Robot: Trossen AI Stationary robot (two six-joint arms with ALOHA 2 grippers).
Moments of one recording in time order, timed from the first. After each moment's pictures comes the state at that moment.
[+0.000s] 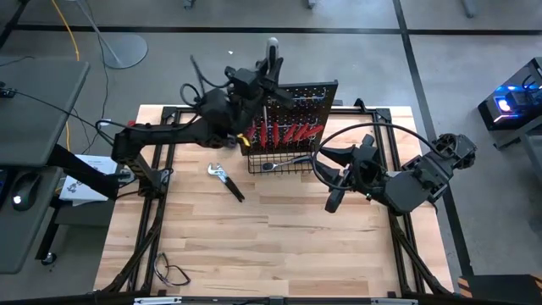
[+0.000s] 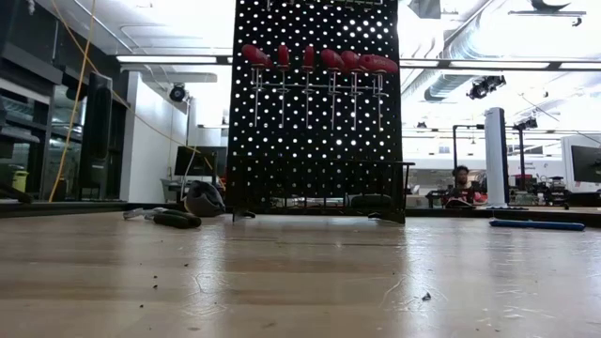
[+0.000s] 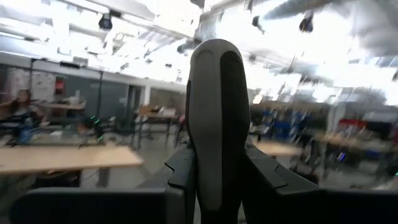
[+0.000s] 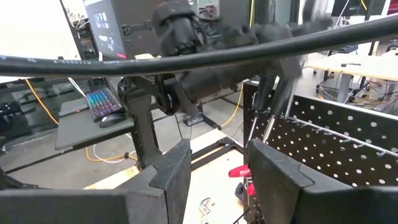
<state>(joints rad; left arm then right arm) 0.08 1.71 1.70 0.59 -0.90 0.33 0.60 1.52 1.92 -0.64 1.13 0.35</state>
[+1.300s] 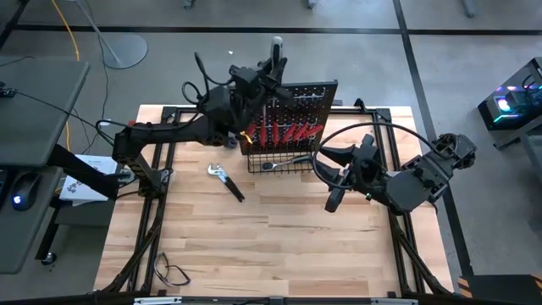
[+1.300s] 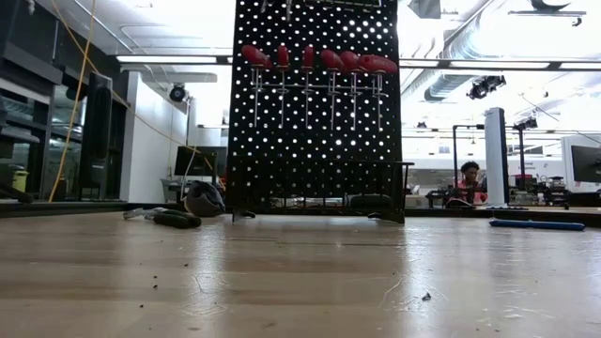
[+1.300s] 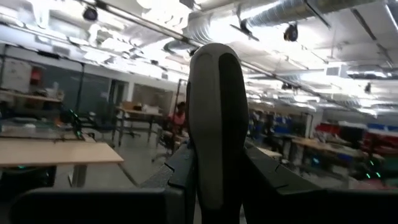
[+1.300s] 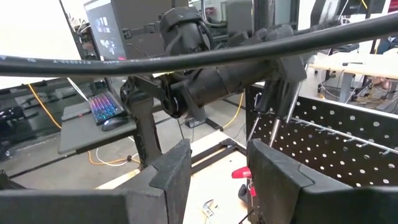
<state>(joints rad) 0.11 1.71 1.70 0.56 -0.82 0.22 0.60 1.52 1.92 -0.62 1.13 0.36</state>
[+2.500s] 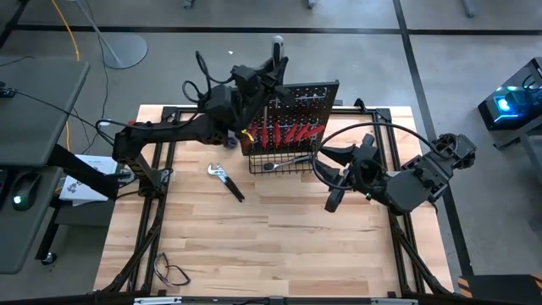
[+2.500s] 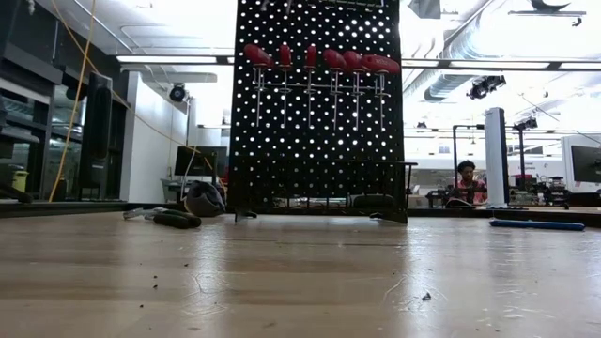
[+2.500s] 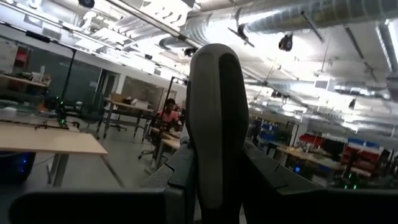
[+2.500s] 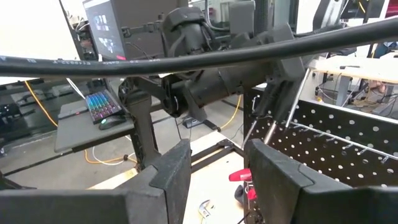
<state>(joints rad) 0.12 1.71 1.70 0.55 -0.79 0.10 0.60 1.52 1.92 -0.62 1.13 0.33</state>
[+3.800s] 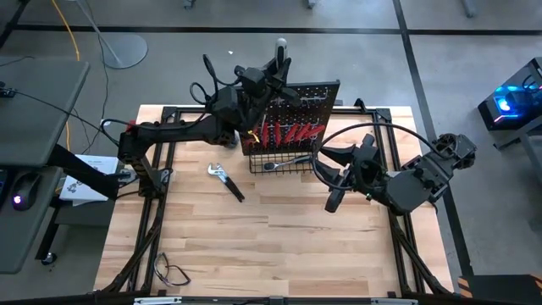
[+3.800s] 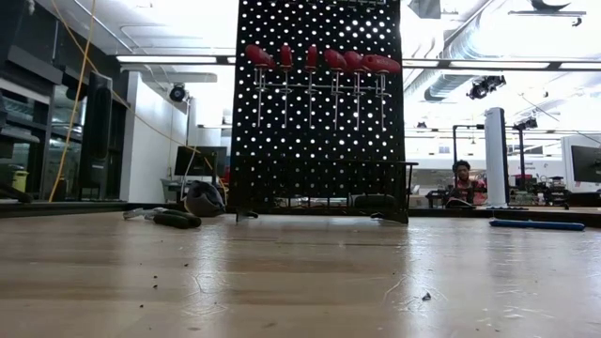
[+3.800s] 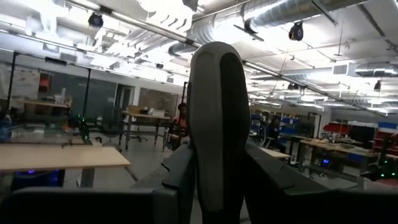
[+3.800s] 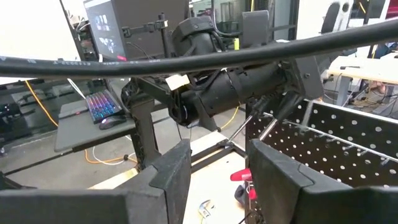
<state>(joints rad) 0.13 1.77 1.70 0.60 -0.82 0.23 0.60 1.52 1.92 -0.62 1.13 0.33</state>
